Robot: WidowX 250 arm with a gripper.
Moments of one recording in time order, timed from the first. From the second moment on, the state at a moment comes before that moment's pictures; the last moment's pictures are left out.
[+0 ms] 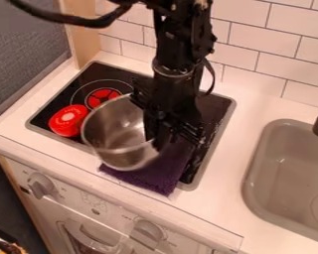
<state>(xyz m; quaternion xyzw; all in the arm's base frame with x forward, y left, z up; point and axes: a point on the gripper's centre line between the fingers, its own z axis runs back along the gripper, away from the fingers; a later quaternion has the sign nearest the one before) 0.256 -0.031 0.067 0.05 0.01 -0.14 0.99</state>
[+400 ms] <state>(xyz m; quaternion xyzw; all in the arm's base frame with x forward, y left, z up) 0.267 -0.044 0.098 0.01 -0.02 -0.11 0.99</state>
